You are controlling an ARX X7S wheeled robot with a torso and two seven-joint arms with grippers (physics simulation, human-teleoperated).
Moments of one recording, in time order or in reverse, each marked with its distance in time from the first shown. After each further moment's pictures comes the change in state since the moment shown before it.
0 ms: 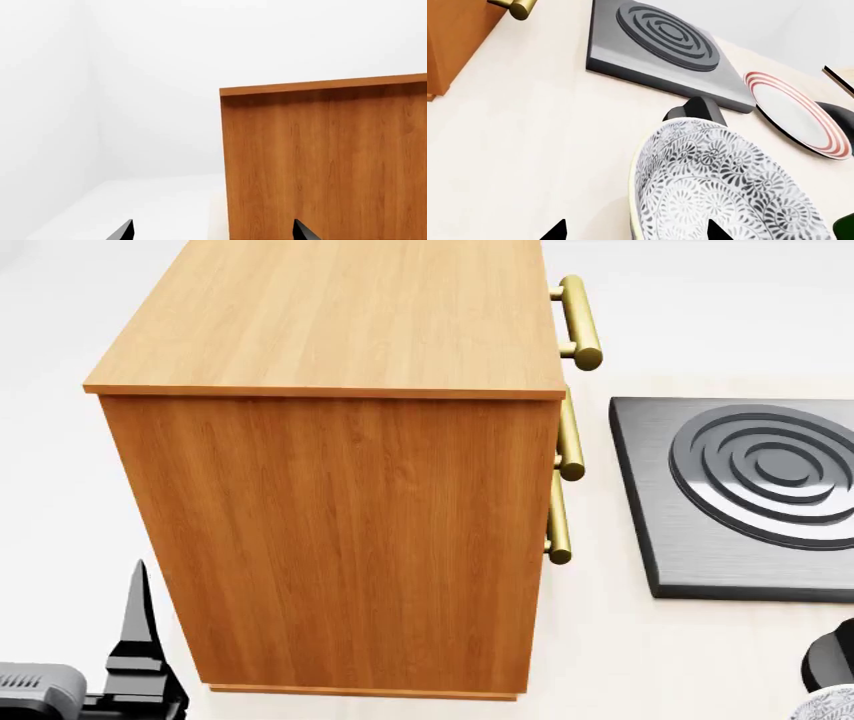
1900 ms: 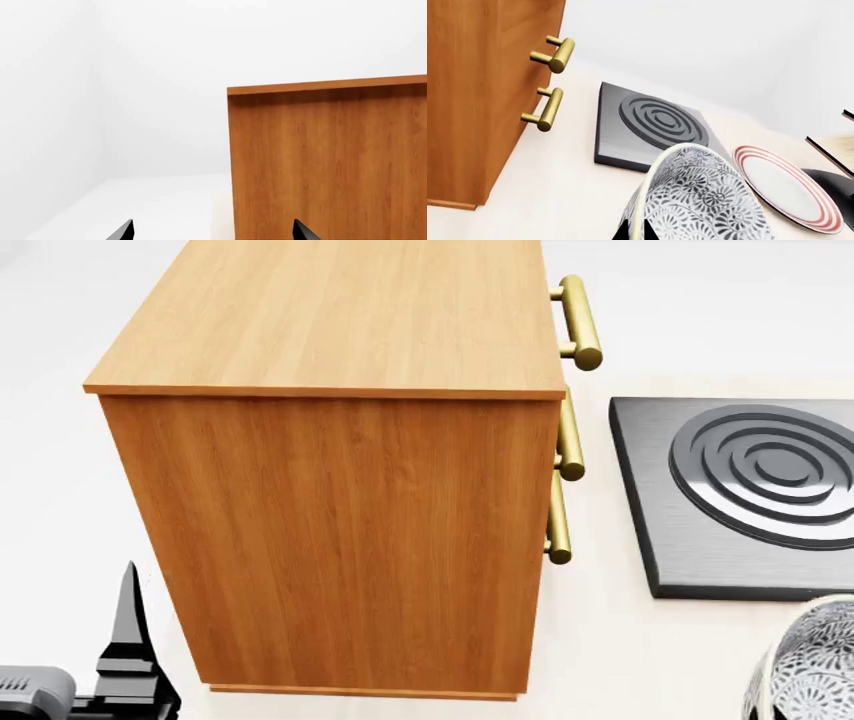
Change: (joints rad) left arm 0.009 -0.024 0.001 0.001 -0.025 0.019 -0.027; right arm 0.133 0.043 0.047 -0.225 0.113 0.077 0.097
